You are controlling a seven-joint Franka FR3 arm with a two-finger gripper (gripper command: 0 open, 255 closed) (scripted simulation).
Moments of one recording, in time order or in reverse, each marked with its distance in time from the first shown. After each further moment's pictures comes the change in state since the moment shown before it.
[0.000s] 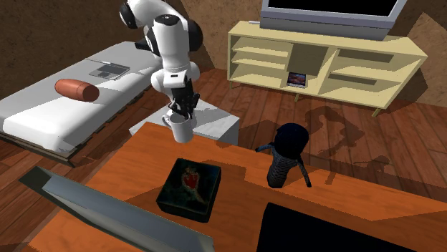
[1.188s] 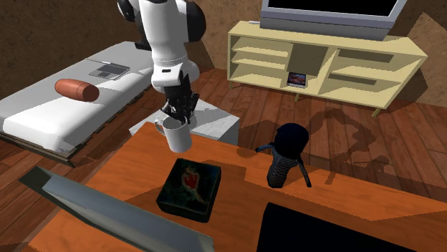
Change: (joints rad) arm 0.056 0.338 -0.075 0.397 0.037 -0.050 -0.083
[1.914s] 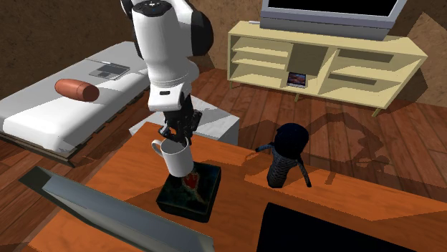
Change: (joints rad) arm 0.035 0.288 -0.084 0.237 0.072 0.048 -0.092
